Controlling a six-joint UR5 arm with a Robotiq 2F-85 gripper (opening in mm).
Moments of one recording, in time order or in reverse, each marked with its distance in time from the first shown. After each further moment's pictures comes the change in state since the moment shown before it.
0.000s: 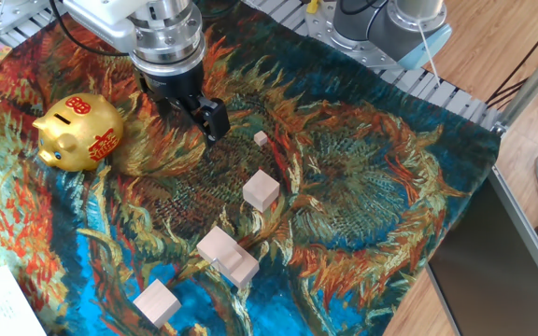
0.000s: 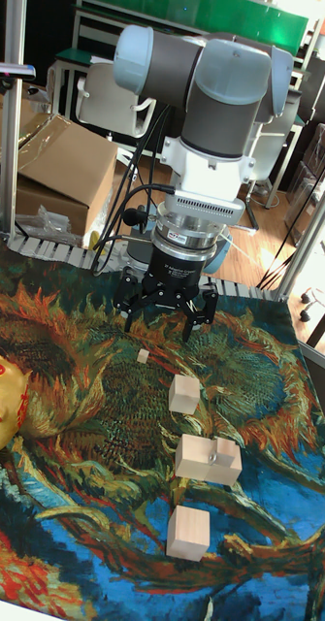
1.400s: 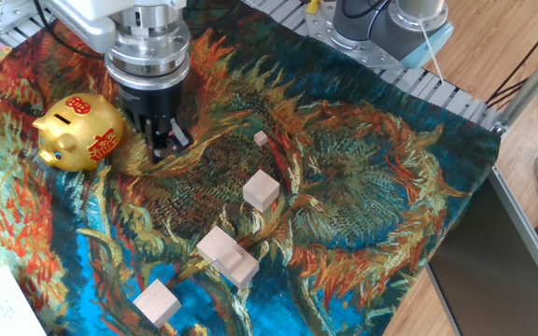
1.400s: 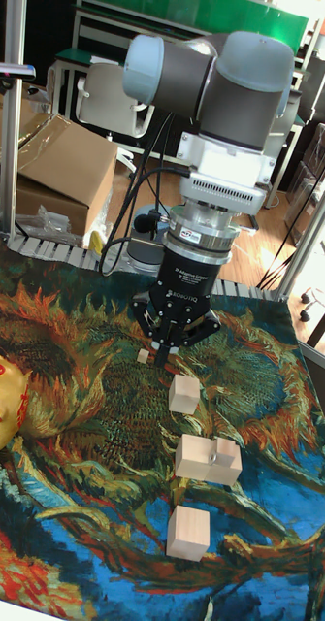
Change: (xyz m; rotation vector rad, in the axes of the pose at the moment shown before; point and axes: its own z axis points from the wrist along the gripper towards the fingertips) arm -0.077 0.007 -0.020 0.023 -0.209 0.114
